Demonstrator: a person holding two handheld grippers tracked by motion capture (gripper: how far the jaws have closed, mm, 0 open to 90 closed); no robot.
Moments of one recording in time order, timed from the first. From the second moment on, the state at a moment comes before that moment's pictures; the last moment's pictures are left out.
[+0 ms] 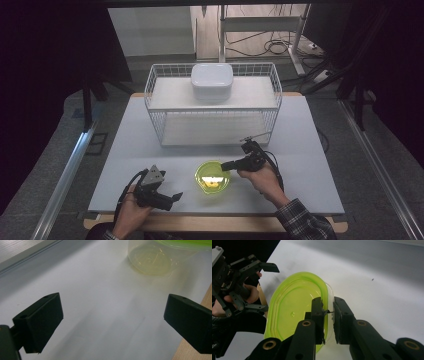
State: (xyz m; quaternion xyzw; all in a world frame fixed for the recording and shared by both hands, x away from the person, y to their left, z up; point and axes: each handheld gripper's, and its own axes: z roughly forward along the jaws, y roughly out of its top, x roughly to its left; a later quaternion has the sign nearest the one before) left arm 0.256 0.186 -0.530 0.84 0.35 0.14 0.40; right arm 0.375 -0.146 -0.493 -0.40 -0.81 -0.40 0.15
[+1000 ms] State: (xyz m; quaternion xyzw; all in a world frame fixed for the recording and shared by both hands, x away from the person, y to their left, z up) left arm 0.256 0.183 -0.531 0.84 0.34 0.14 0.39; right arm 0.391 -0.159 -0.496 -0.42 -0.79 -0.42 0.15
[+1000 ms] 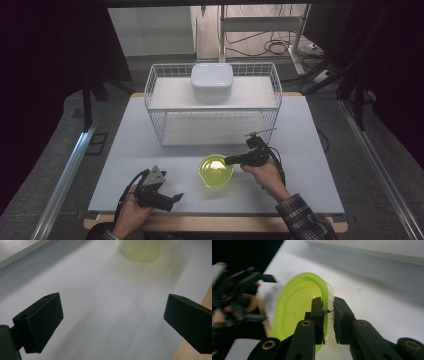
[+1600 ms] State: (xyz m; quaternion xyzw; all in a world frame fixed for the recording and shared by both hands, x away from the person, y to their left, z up) left arm 0.256 0.181 -0.532 0.85 0.34 0.14 0.38; right arm 0.404 -0.158 -0.502 -0.44 -0.77 -0.42 0.21
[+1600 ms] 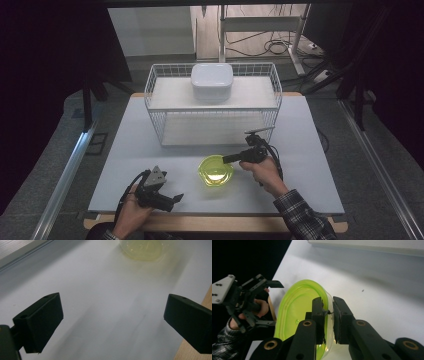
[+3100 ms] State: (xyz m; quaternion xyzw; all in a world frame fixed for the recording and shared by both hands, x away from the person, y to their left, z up) left arm 0.256 0.185 -0.529 0.84 0.34 0.15 0.39; right arm 0.408 -0.166 -0.369 -0.39 -0.72 -0.55 0.16
